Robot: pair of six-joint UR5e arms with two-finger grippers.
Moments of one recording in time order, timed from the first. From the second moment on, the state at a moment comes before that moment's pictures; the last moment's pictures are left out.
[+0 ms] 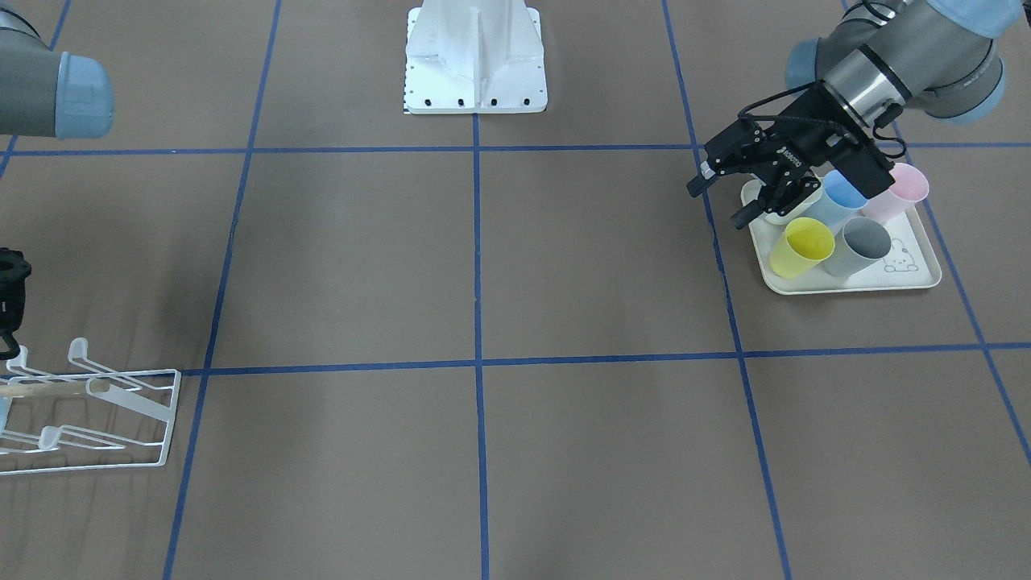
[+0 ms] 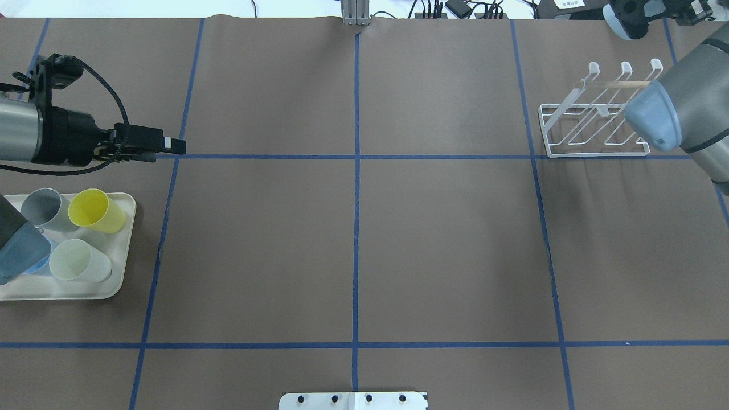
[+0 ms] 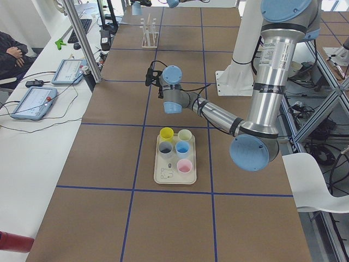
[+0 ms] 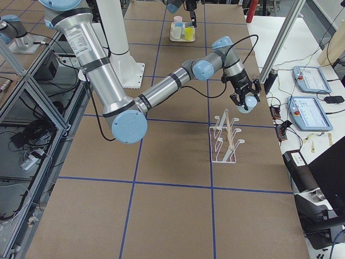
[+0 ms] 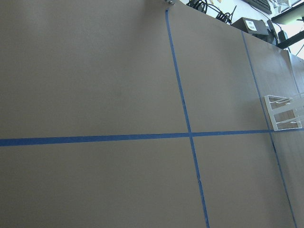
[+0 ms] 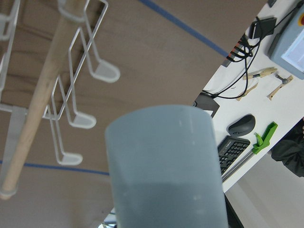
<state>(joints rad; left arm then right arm) -0.91 -1.72 -1.82 -2.63 -2.20 -1.31 1.13 -1.12 1.71 -1.52 1.48 -1.41</state>
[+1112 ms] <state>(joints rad) -0.91 -1.72 -1.82 -2.63 -2.20 -1.31 1.02 -1.18 1.66 -1.52 1.25 -1.32</state>
